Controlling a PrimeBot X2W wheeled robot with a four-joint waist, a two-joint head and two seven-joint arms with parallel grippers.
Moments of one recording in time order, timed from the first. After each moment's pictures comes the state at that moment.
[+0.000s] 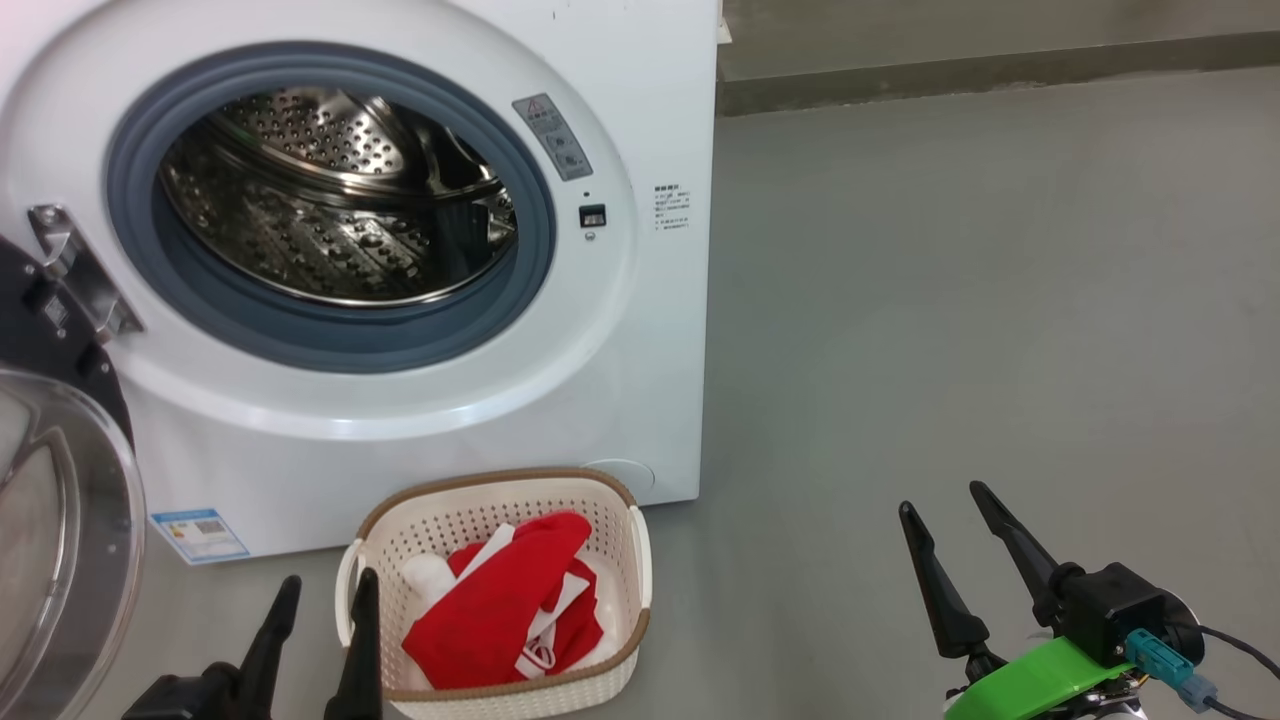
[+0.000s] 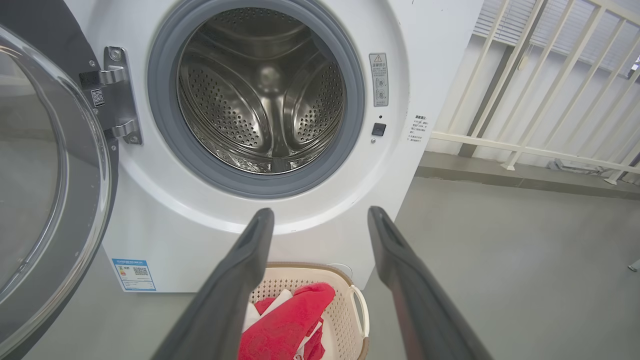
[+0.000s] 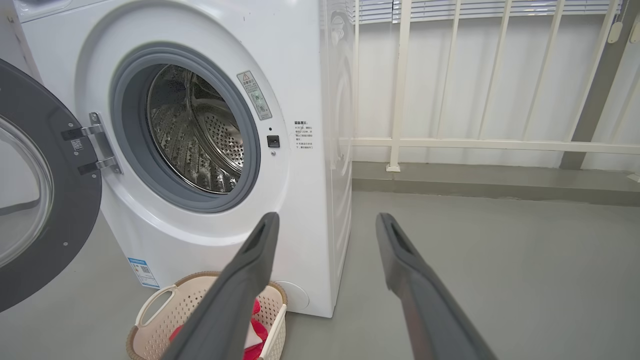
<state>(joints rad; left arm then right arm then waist) 0.05 0.18 -0.13 0.06 -0.45 0.09 -0.15 -0.02 -0.08 0.11 0.24 0.25 0.12 -0.26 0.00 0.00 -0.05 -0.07</state>
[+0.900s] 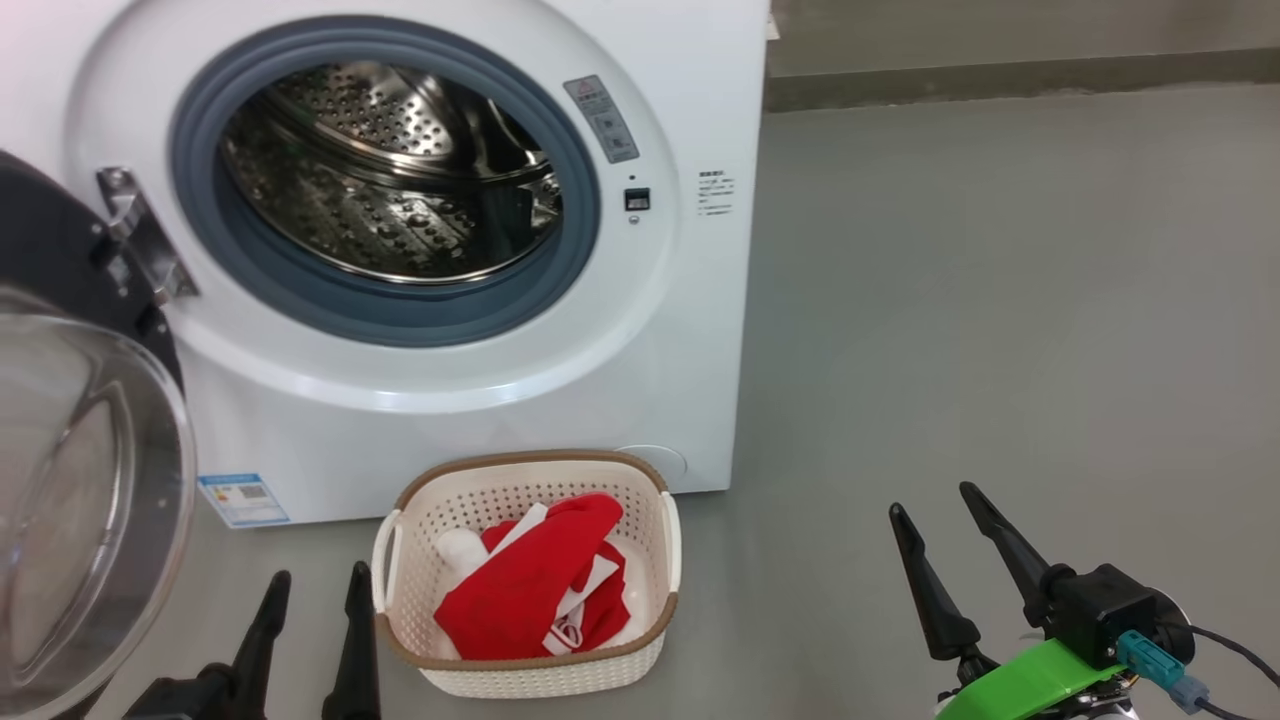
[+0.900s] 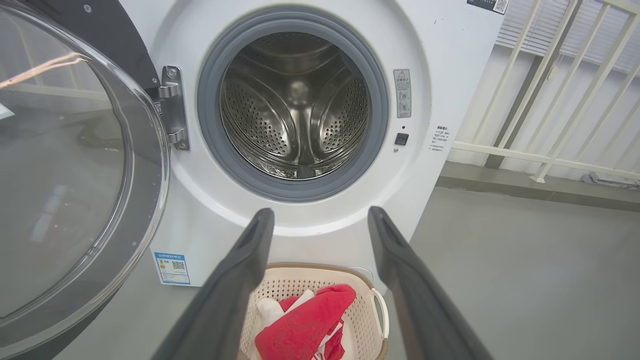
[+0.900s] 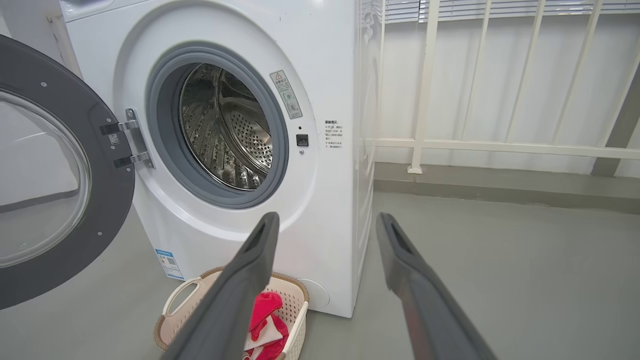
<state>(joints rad) 0.06 0.19 -0.14 0.01 -0.43 0.15 -0.15 -0.02 -0.08 0.12 0.23 0.25 0.12 -0.26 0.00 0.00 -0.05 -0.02</state>
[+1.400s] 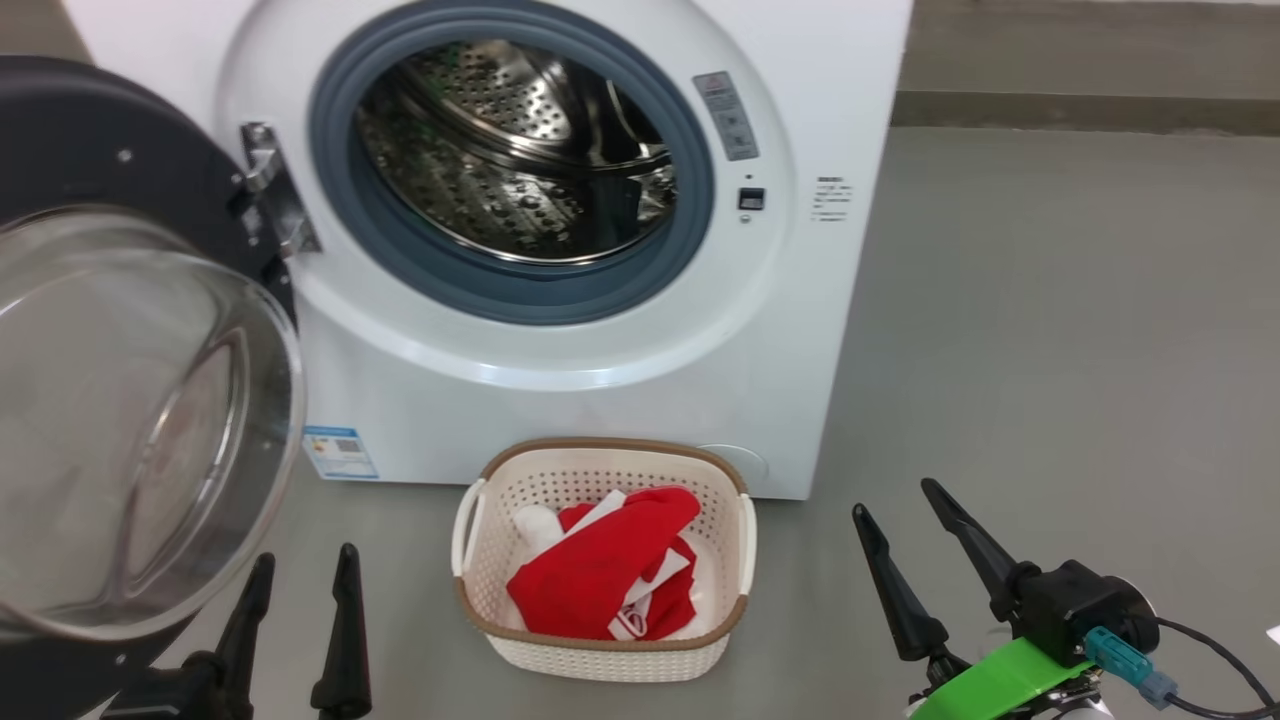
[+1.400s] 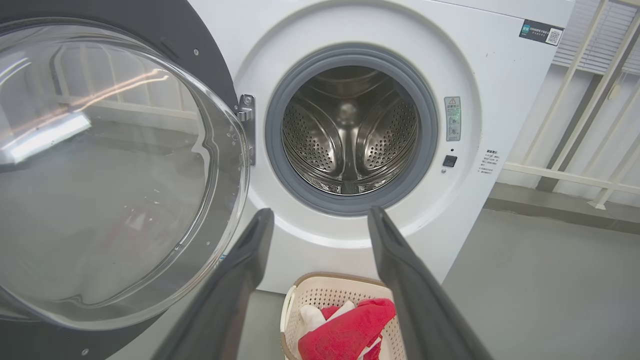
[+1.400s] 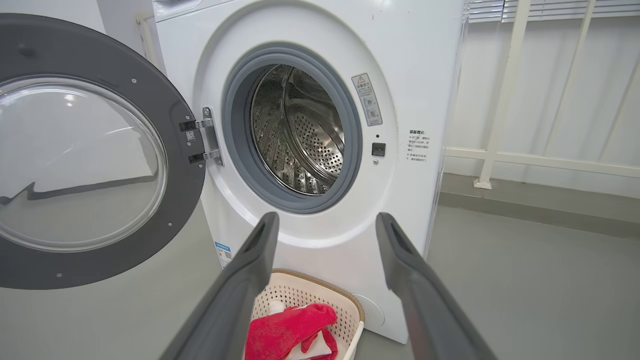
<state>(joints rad) 0.06 0.21 -0.13 -0.07 -0.40 0.19 -0.11 -0.04 -0.08 0.18 0.23 0.26 0.12 -0.26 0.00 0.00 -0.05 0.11</state>
